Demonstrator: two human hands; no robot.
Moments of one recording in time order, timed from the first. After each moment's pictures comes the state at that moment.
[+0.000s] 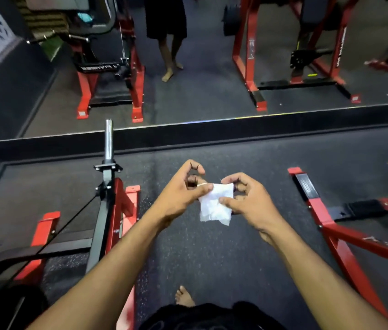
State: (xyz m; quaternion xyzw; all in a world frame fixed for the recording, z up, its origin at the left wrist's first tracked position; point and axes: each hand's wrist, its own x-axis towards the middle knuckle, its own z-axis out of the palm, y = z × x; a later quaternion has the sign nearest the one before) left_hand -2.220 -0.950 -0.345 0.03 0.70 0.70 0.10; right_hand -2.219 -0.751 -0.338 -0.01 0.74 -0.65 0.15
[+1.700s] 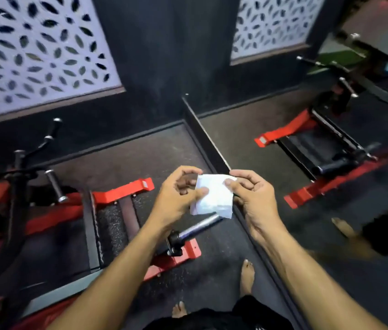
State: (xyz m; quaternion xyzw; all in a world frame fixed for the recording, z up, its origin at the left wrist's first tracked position) left_hand -2.653 -1.376 -0.354 -0.41 0.52 0.61 -0.43; right_hand -2.830 -1.335 -0.328 -0.27 0.54 -0.60 0.53
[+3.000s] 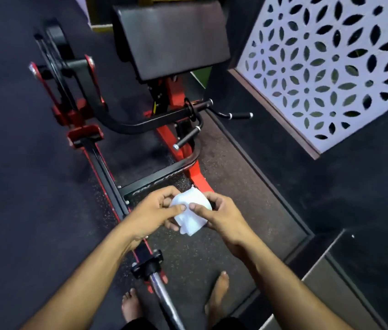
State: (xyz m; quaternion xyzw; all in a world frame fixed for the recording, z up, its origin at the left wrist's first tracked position) left_hand -2.580 -1.436 -0.385 -0.63 0.11 0.39 -0.66; right_hand -2.652 -1.618 -0.359 -0.71 0.20 0.10 0.67
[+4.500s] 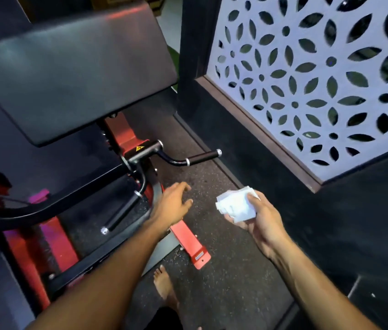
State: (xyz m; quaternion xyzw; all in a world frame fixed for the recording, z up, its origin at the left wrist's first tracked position) left_hand -2.244 -1.861 -0.538 -0.91 0.25 0.20 -0.28; right_hand -2.384 -2.040 -0.424 -0.49 0.44 -0.04 0.75
